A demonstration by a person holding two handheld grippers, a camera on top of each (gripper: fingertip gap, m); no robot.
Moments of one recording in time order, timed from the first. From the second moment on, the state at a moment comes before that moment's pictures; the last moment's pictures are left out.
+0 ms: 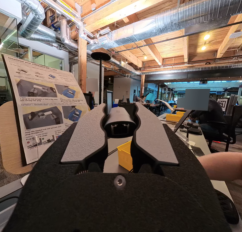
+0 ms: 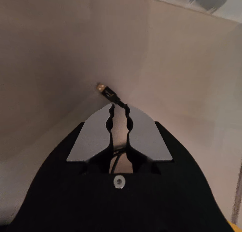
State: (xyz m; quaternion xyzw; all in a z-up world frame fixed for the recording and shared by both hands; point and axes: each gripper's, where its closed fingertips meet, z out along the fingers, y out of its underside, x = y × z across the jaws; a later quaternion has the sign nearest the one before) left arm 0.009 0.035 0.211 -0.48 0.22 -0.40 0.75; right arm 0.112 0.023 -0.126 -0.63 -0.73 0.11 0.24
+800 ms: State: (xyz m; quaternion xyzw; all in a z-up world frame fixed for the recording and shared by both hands) left arm 0.008 0.033 0.213 -0.47 0.22 -0.41 0.74; right arm 0.120 0.093 -0.122 -0.44 -0.76 -0.31 0.37
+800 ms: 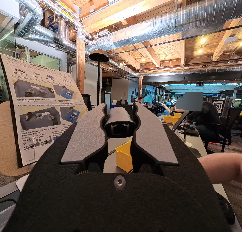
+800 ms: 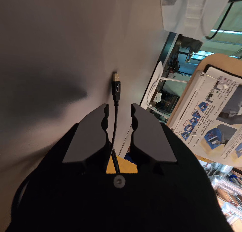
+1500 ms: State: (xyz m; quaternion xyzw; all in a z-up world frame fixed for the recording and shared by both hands) left arm 0.003 0.029 0.215 -0.47 0.22 -0.43 0.74; right arm 0.117 0.119 -0.146 -0.35 -0.79 -0.38 0.32
